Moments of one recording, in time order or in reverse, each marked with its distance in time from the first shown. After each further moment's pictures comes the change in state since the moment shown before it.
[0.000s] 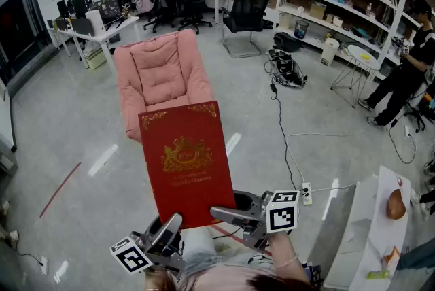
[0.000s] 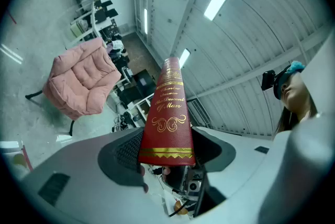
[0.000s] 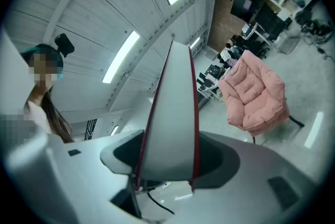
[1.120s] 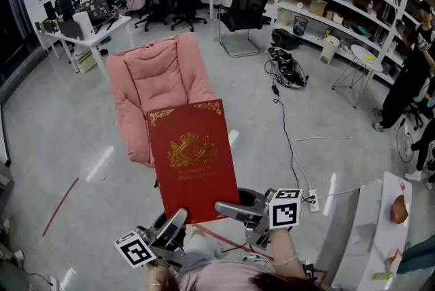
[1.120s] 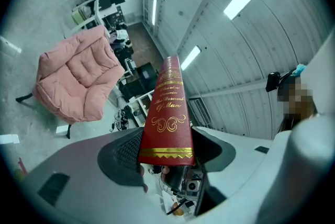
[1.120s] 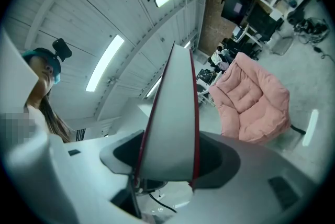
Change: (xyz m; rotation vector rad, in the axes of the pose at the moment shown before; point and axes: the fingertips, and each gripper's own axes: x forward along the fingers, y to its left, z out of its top) left arm 0.092 0.102 0.116 -0.087 0.085 -0.011; right arm 0.100 -0.102 0.098 0.058 -0.052 -0.079
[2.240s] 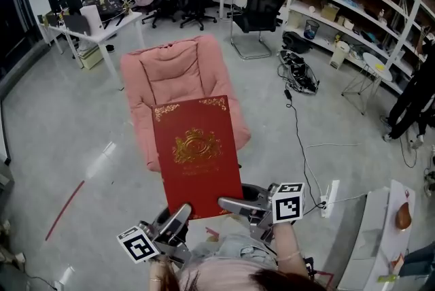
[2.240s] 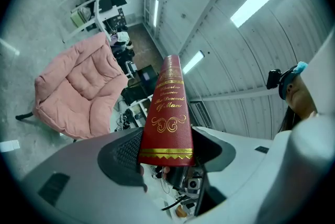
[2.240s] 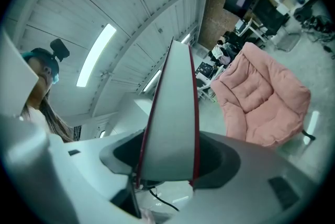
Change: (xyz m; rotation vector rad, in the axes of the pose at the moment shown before) left arm -0.014 0.076 0.121 -0.003 -0.004 -0.006; right arm 0.138 -0.036 0.027 -0.006 0.066 -0.017
